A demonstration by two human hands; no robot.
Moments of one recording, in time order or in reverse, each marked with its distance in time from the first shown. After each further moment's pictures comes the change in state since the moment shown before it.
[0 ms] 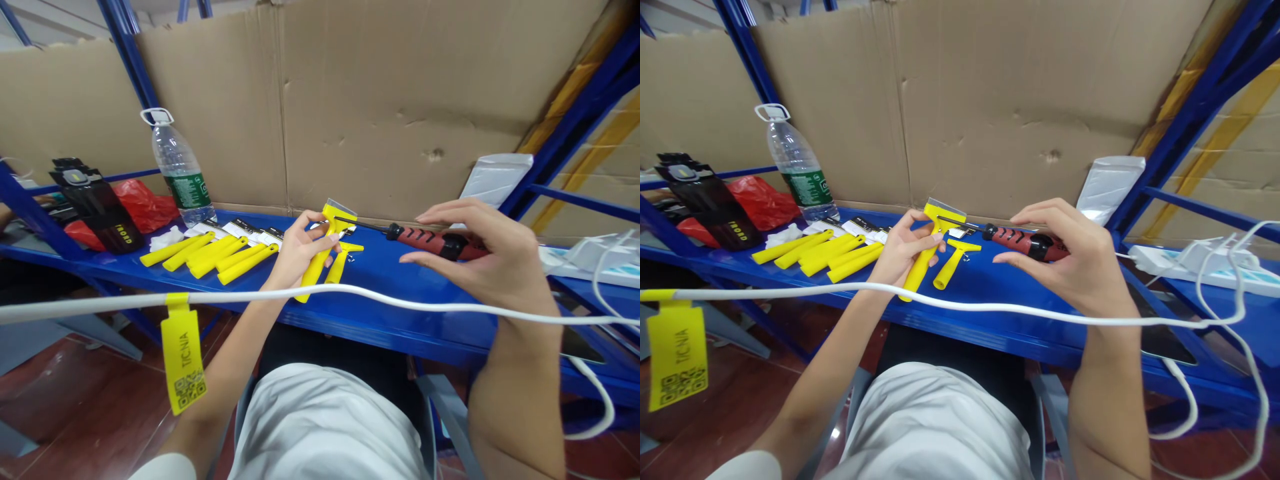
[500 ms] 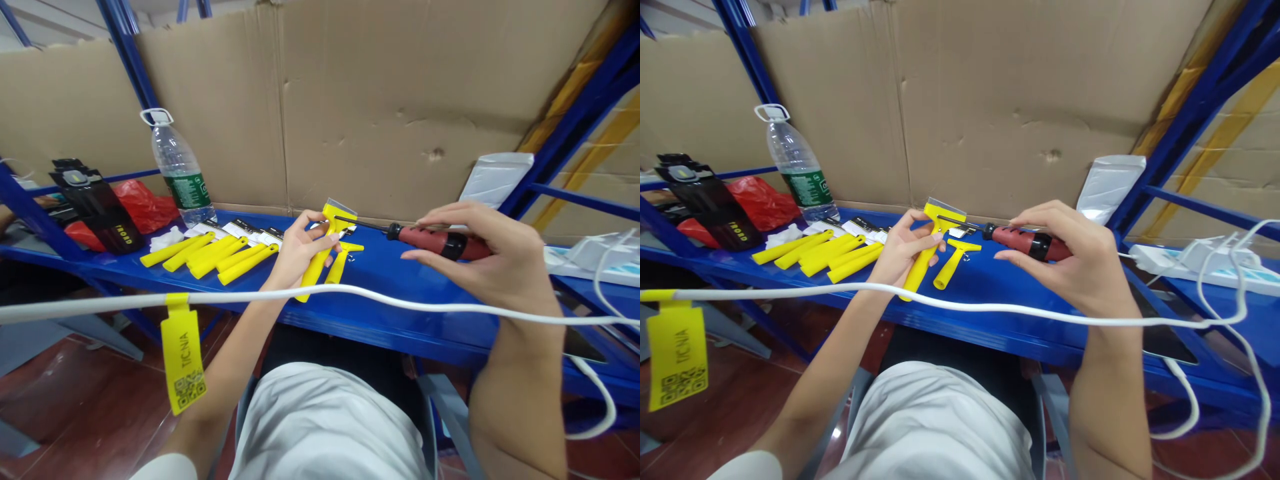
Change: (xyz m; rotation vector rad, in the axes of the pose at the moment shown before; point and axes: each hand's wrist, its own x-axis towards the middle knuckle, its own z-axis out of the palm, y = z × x) left_hand 0.000 -0.001 -0.001 0.002 0.002 -0.002; right_hand -0.001 -0.001 0.000 0.000 0.003 -0.010
